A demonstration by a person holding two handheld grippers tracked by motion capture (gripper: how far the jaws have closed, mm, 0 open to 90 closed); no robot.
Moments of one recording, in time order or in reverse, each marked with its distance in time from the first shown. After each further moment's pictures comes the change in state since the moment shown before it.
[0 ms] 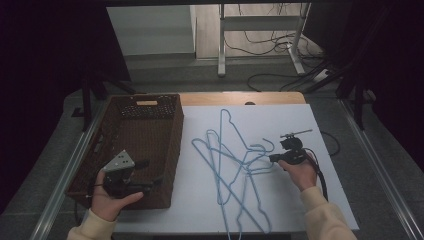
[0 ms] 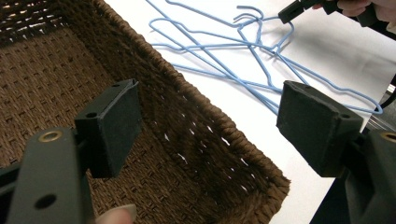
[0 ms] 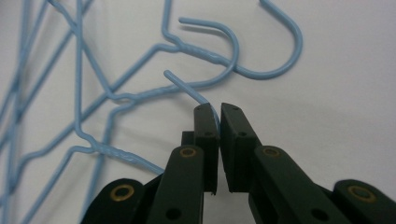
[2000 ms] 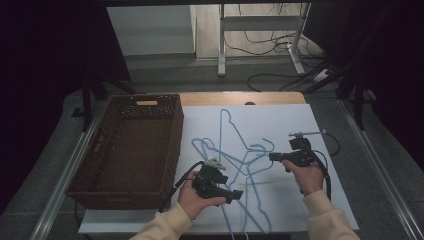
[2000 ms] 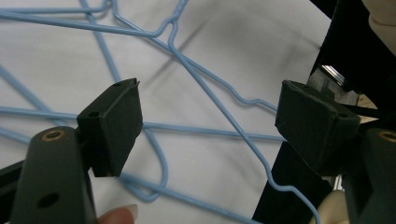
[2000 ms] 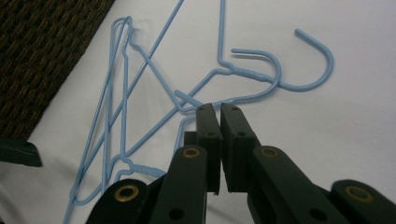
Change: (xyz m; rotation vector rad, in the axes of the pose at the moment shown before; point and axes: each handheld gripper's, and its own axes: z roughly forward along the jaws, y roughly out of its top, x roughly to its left) left arm -0.112 0.043 0.170 0.277 -0.318 -0.055; right arm 0.015 -0.006 -0.040 -0.111 0.136 0.059
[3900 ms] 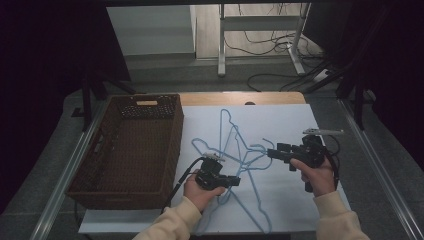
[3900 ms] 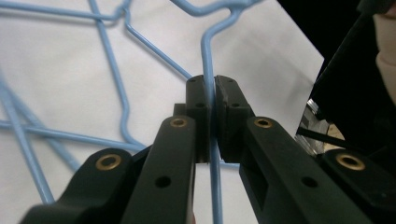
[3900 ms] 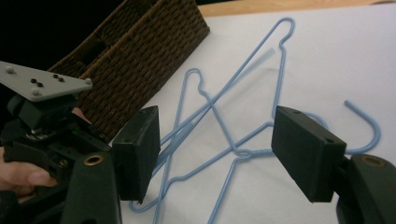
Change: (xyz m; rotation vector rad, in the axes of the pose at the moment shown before) left arm 0.025 0.006 0.006 -0.073 -0.067 -0.136; right arm 0.003 0.002 -0.036 -0.213 0.244 -0.112
